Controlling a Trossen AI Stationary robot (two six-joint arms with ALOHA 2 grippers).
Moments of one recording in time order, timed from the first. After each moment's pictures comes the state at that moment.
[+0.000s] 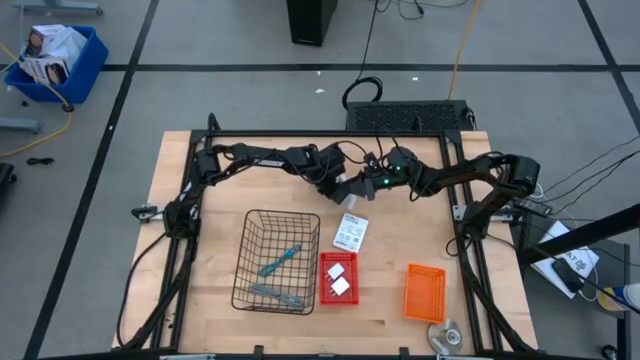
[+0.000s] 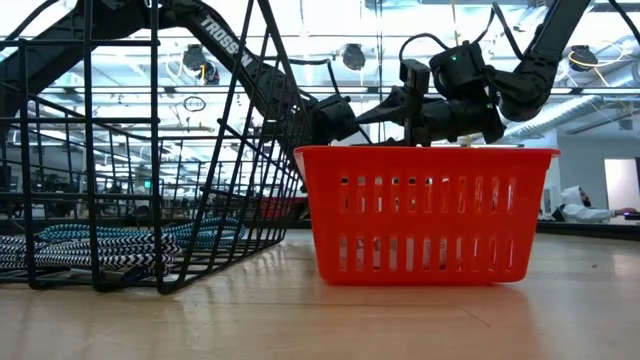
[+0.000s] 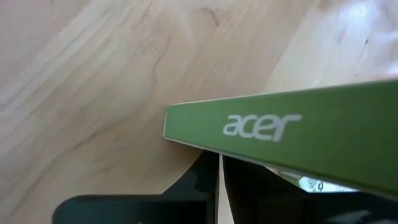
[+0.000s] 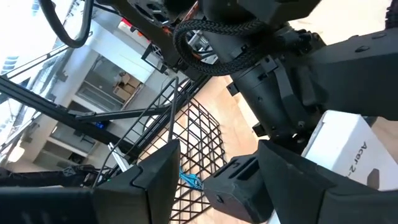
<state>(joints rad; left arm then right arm) 0.37 2.21 1.53 -0.35 0.41 -0.50 -0.42 1.61 0.52 0.85 -0.57 0.76</state>
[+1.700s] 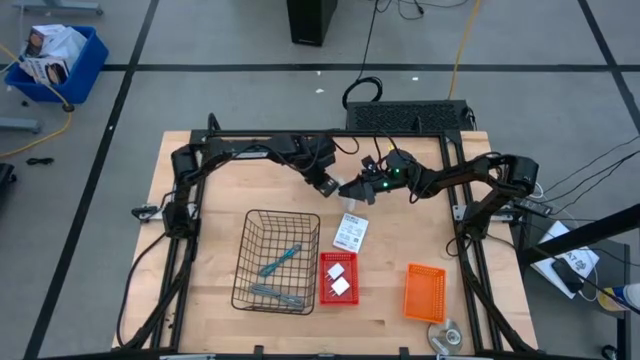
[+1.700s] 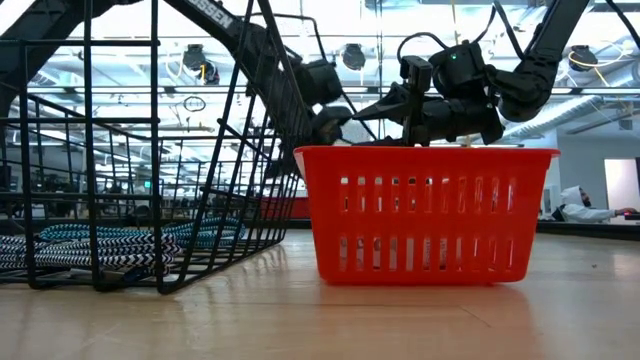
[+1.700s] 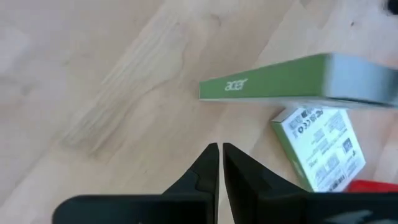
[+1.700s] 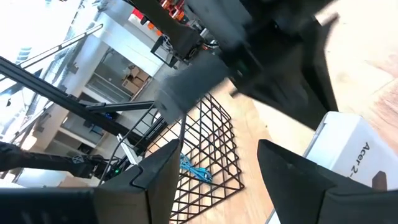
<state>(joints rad) 0.38 2.02 1.53 -0.64 0.31 -0.37 -0.42 1.61 0.52 0.83 -0.57 0.74</state>
